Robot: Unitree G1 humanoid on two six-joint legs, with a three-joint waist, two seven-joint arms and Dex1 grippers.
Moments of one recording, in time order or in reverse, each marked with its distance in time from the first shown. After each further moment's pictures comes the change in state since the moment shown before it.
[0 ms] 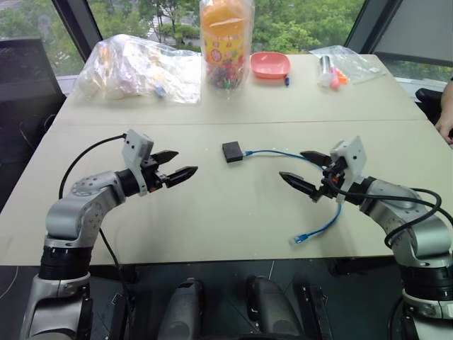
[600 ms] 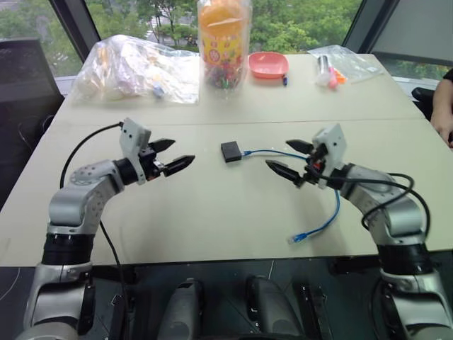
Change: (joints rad) left arm -0.151 0.021 -0.022 0.187 0.073 -0.125 -0.091; right arm -0.329 0.172 0.151 0.373 -0.125 -0.104 -0.019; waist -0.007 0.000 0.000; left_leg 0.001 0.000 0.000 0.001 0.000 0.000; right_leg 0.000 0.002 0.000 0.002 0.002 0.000
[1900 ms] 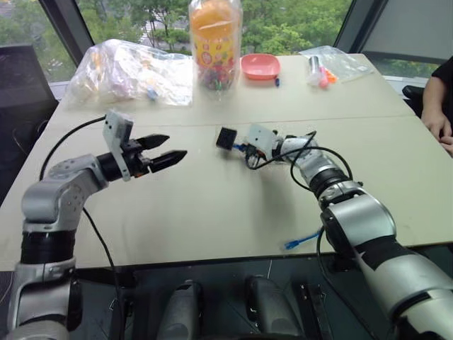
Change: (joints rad) left arm -0.072 0.047 0.053 0.087 -0.126 0.111 -0.080; right arm -0.524 0.148 0.229 1.119 -0.646 -0.930 -0.115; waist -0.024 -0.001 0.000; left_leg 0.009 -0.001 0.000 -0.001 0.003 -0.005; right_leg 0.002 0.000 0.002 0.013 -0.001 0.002
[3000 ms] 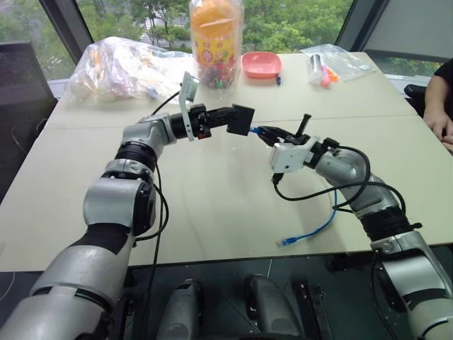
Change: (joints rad) left arm -0.694 -0.370 -0.006 1.111 0.293 -0.336 -0.393; right arm 0.443 -0.291 -0.003 -0.903 -0.119 -0.077 -0.157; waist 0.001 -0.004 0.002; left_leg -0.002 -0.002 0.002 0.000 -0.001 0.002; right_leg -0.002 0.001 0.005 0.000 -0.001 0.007
